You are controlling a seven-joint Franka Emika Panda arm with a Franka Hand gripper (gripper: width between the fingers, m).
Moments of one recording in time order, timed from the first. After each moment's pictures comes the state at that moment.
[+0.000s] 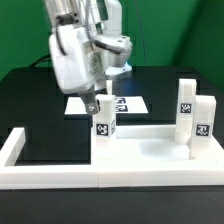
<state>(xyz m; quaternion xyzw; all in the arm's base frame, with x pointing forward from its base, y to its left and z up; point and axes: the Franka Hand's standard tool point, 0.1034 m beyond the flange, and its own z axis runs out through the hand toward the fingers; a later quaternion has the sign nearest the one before) 0.640 -0.069 0.122 -0.66 0.74 0.03 0.11</state>
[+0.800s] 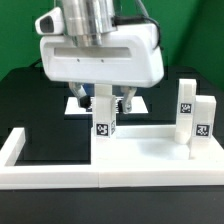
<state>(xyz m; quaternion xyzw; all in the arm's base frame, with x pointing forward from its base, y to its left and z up) 0.635 -0.056 0.110 -0.96 0.29 -0.01 0.06</state>
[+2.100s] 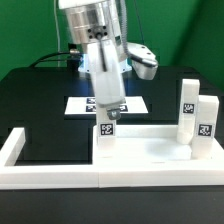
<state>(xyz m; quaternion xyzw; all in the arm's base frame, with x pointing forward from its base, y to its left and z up) 0.643 -0.045 0.109 -0.62 0.78 0.06 0.08</state>
